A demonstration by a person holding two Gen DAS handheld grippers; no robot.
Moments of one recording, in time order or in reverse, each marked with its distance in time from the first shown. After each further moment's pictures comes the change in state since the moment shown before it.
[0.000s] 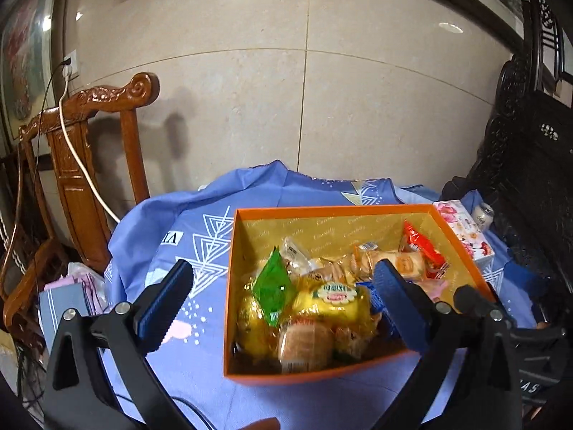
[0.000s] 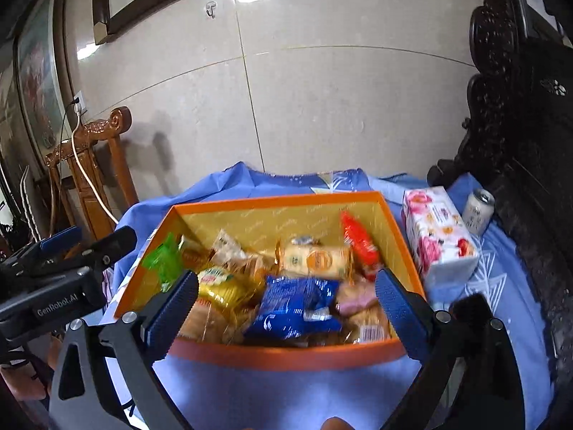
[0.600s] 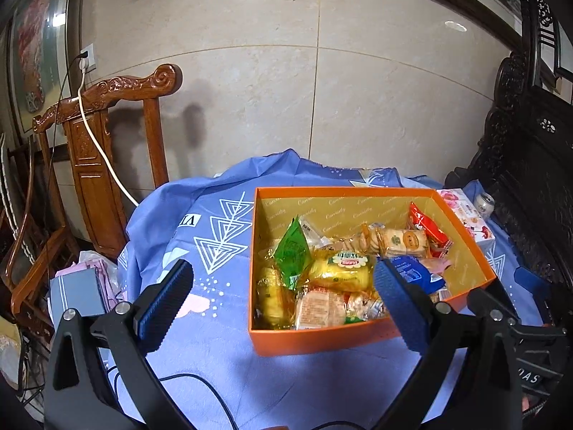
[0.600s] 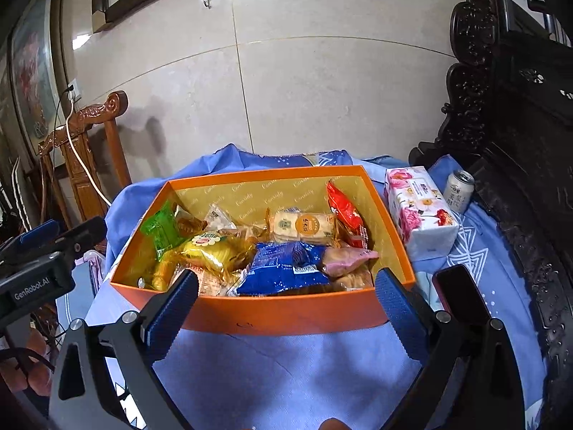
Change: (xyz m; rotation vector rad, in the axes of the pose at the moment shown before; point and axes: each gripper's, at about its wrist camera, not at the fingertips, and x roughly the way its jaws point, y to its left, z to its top) left arm -0.032 0.016 -0.029 -0.003 0.014 0.024; right arm -0.026 0.004 -0.031 -0.003 0.033 -0.058
